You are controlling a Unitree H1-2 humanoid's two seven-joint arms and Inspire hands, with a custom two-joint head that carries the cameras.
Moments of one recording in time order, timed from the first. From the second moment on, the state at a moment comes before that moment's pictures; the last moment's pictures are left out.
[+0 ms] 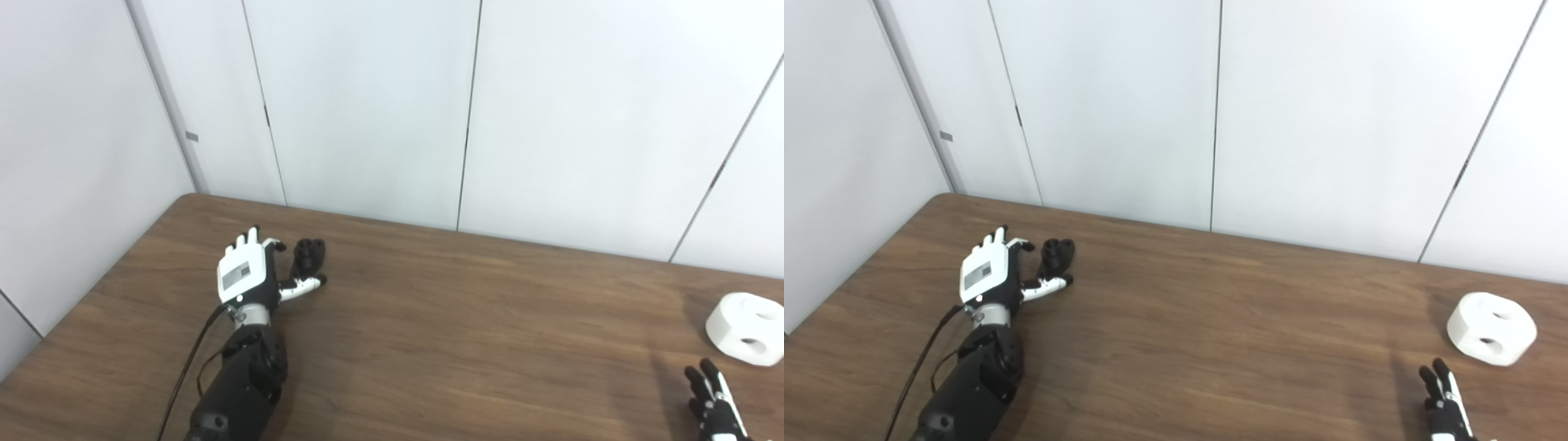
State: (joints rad) left arm -0.39 0.33 -0.05 0.41 0.71 0.38 0.39; right arm 0.15 -0.16 -0.06 -0.19 -0.01 -0.02 0.07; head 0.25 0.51
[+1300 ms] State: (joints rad) left arm -0.40 0.31 -0.06 0.43 0.68 0.41 0.46; right arm 0.17 -0.16 -0.06 -0.22 0.00 0.00 0.07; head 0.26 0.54
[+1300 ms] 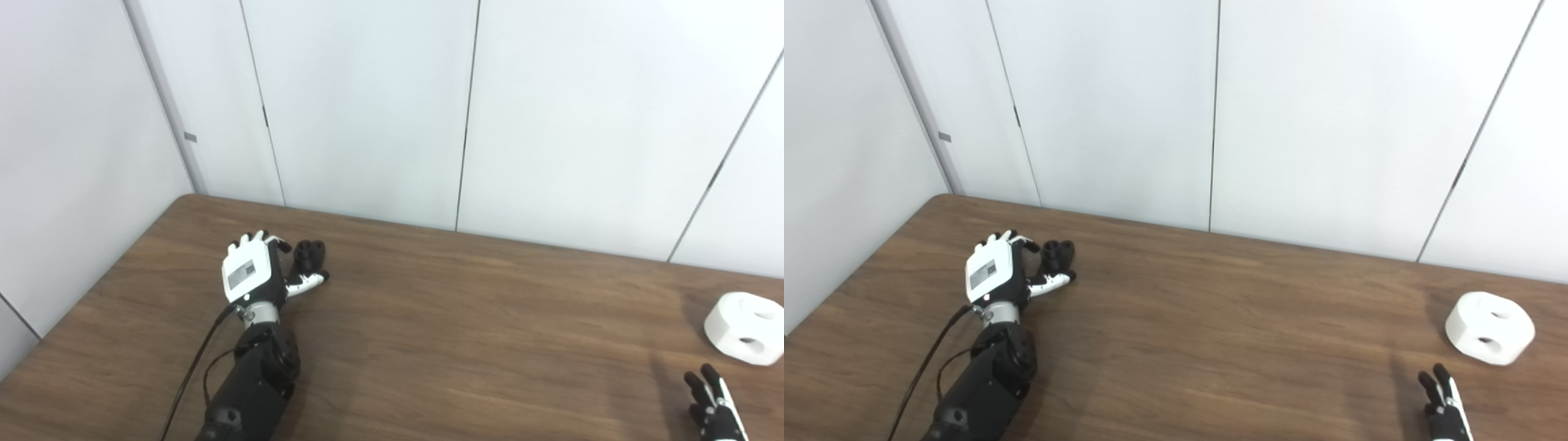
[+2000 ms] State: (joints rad) left arm -0.40 0.31 -0.06 0.42 0.67 0.42 0.45; right arm 0.17 -0.16 -0.06 -0.22 0.00 0.00 0.07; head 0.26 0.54
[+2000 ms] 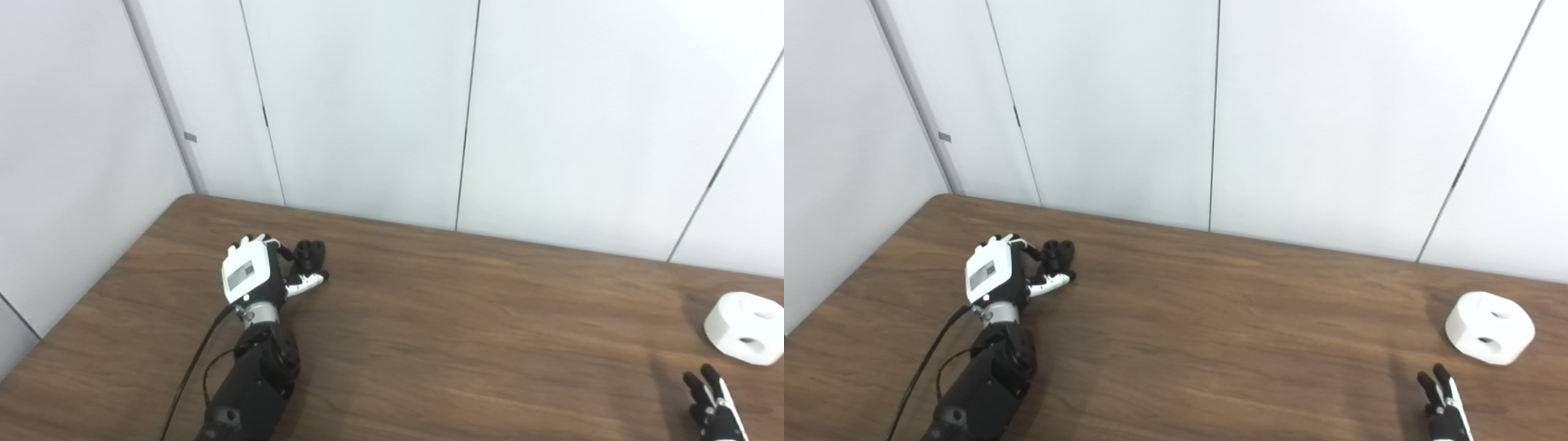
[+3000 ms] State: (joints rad) left arm -0.41 0.32 -0.07 0.42 0.66 0.37 0.43; right arm 0.17 -0.16 -0.06 -0.22 0.01 0.00 0.08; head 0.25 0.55
